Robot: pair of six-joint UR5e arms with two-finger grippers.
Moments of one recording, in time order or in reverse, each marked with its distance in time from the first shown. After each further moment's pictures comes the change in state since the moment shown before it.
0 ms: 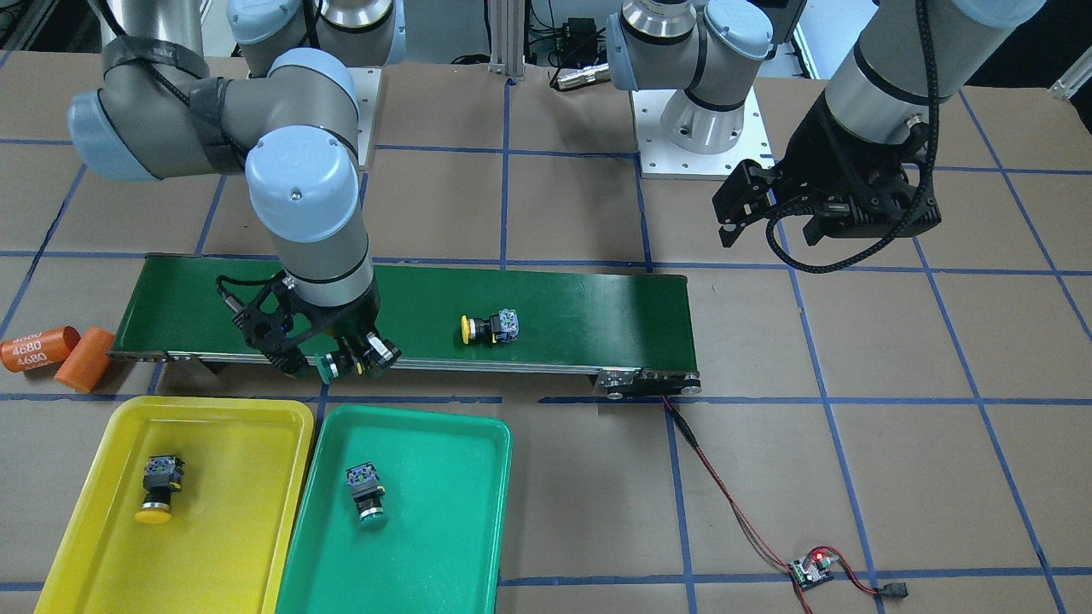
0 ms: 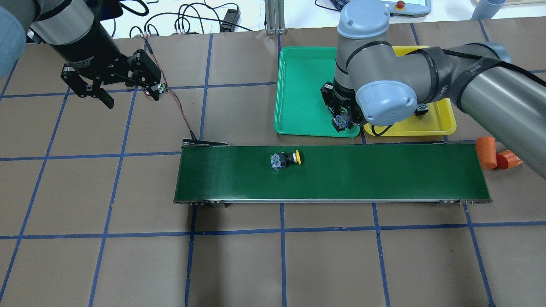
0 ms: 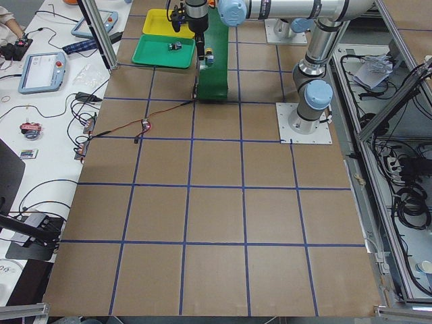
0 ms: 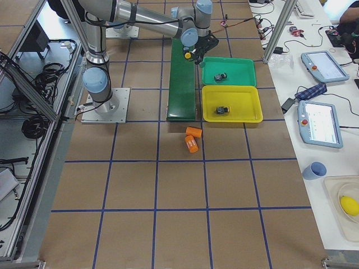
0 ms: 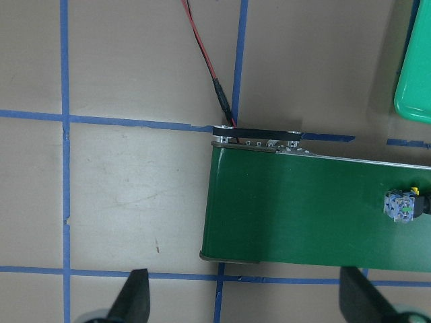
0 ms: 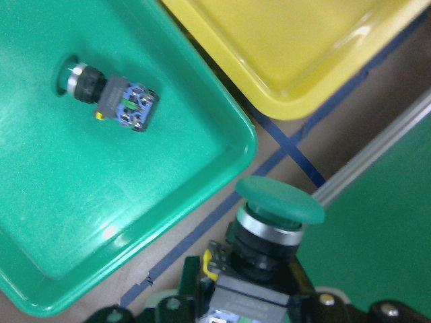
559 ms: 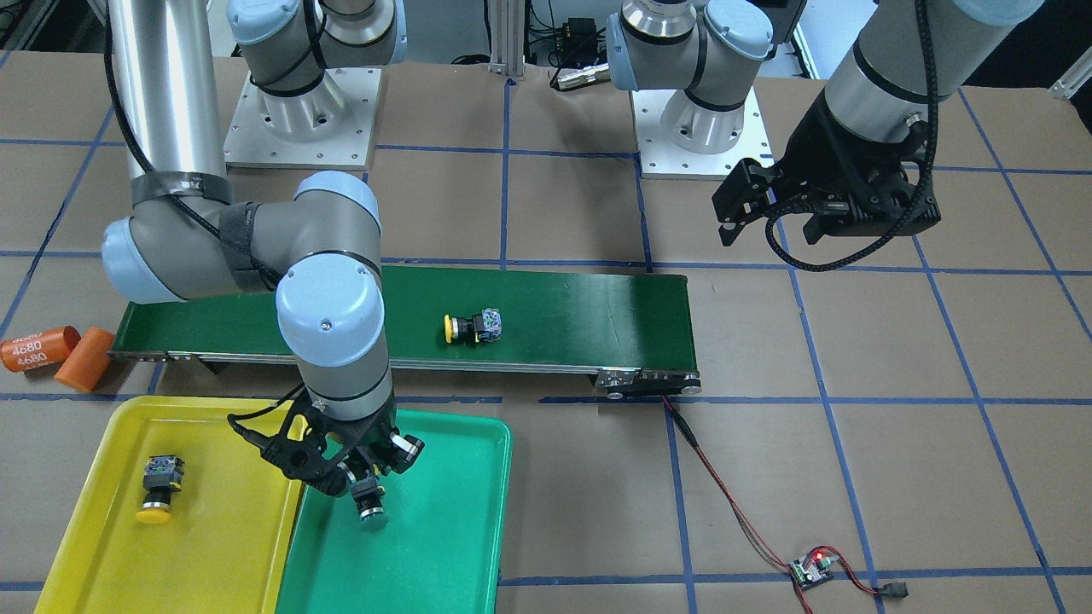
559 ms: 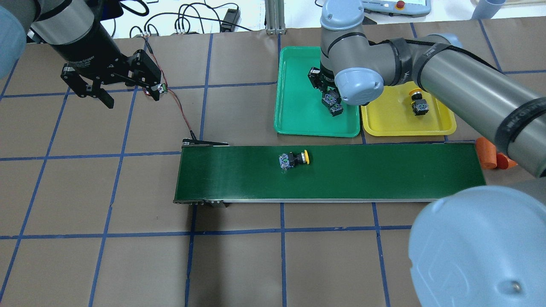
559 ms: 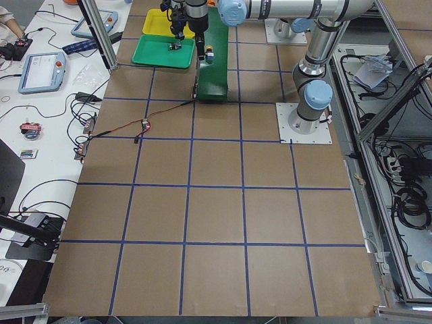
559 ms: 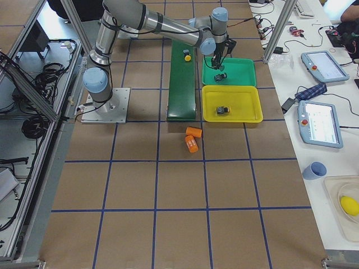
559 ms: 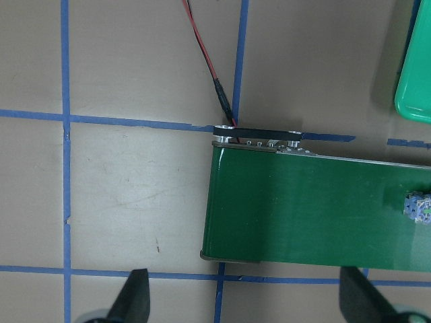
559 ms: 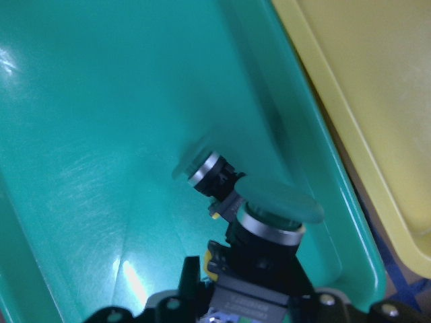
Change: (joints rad) left arm -0.001 0.002 -0.001 -0.001 0.001 0.001; right arm 0.012 0.230 -0.158 -0.149 -0.012 -0.234
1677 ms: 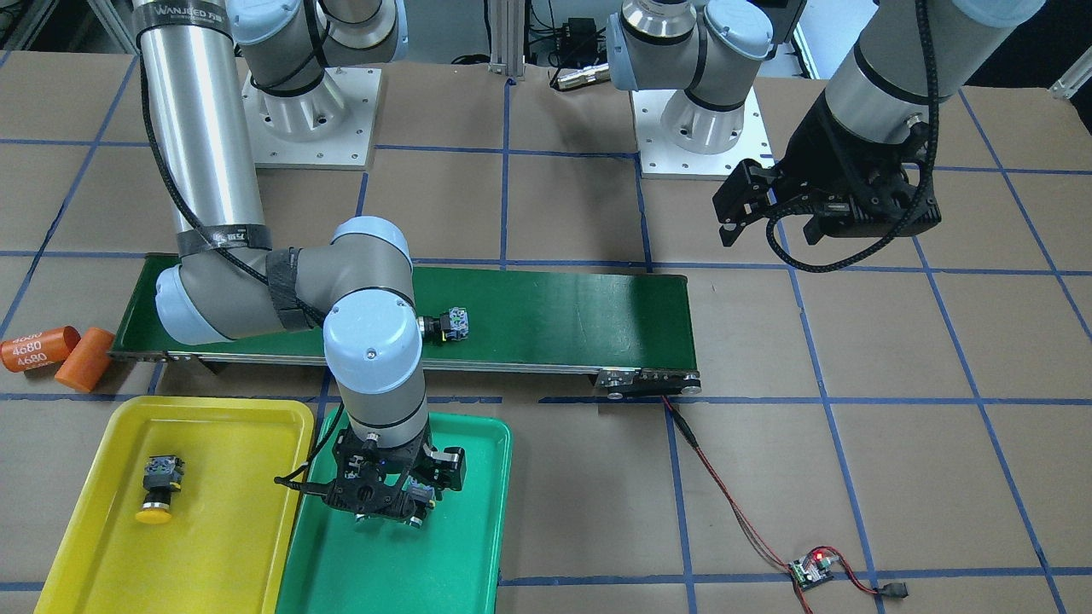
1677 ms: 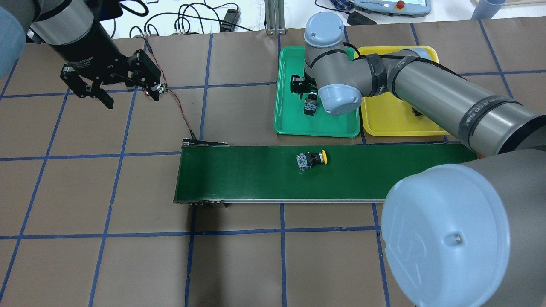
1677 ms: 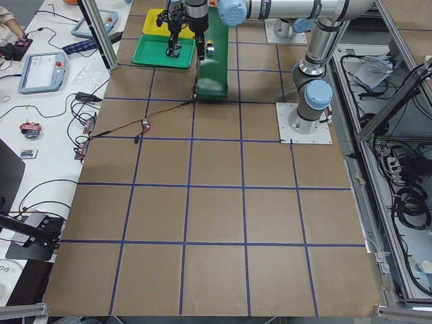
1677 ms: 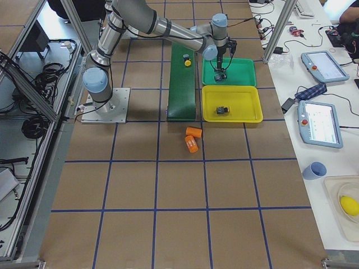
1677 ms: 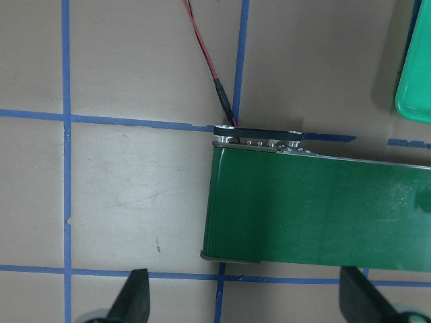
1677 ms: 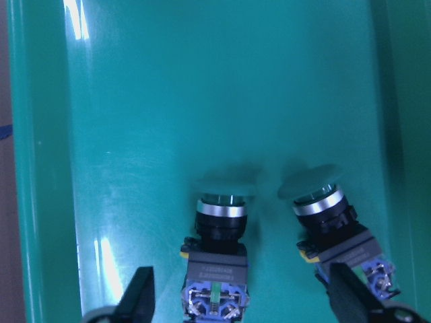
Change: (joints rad) left arm 0.001 -0.001 0.000 0.000 0.000 -0.001; right arm 0.030 0.071 -0.013 -0.135 0.027 -0.238
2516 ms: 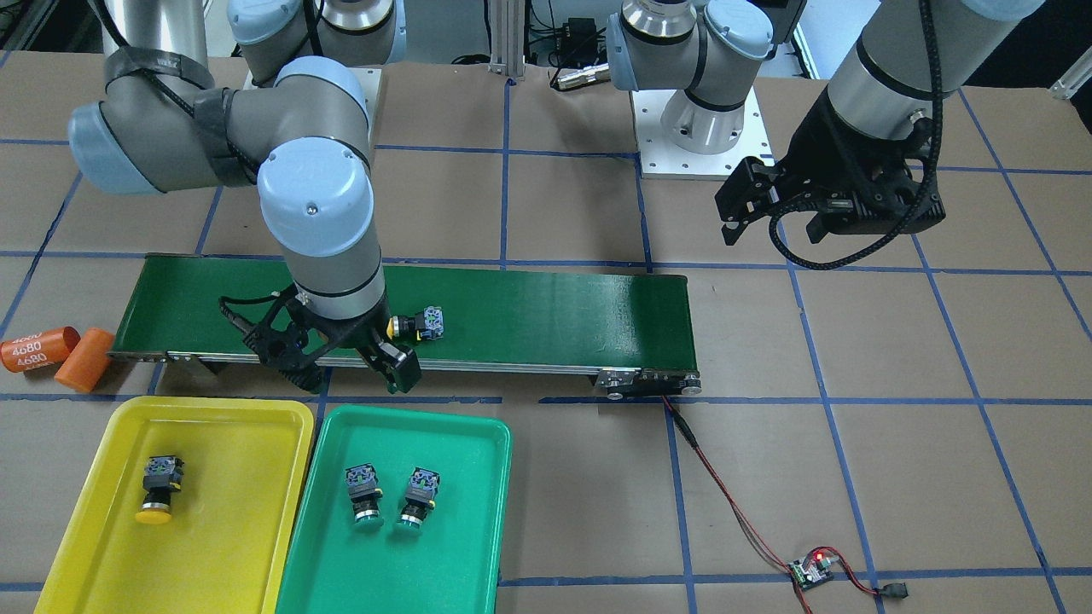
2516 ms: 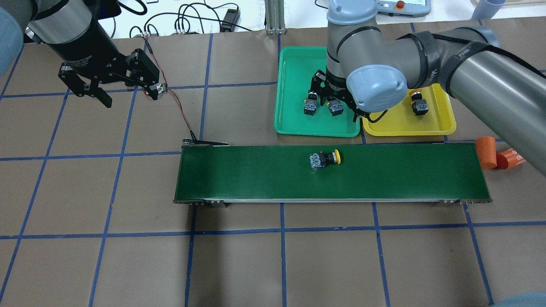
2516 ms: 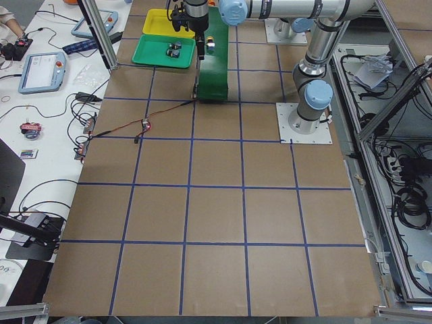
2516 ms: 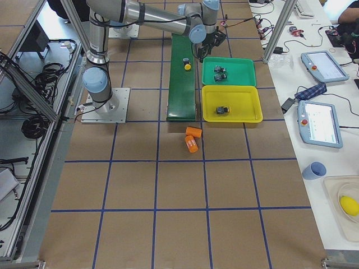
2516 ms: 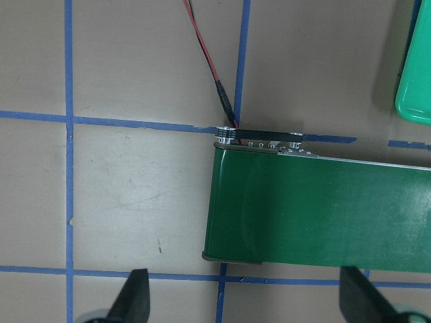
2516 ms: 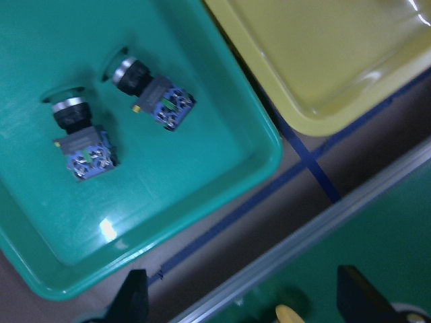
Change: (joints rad) left arm 0.001 0.004 0.006 -0.002 0.005 0.001; right arm -0.020 -0.322 0.164 0.364 -0.011 0.513
